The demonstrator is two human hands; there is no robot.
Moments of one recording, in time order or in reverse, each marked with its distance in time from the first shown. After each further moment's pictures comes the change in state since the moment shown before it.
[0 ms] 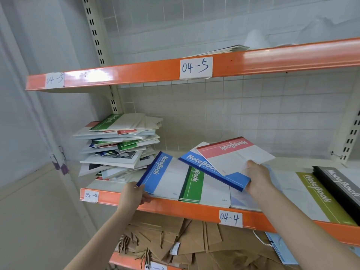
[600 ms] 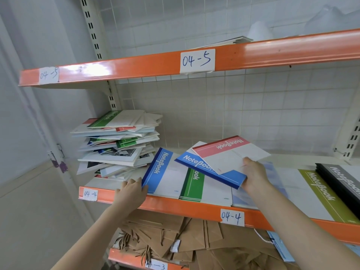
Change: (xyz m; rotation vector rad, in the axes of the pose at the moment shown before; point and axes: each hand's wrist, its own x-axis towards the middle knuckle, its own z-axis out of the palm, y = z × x) left_hand 0.026 -0.012 -0.005 1.018 -0.119 0.211; right_hand 0.001 0.006 0.011 -0.046 -0.001 0.040
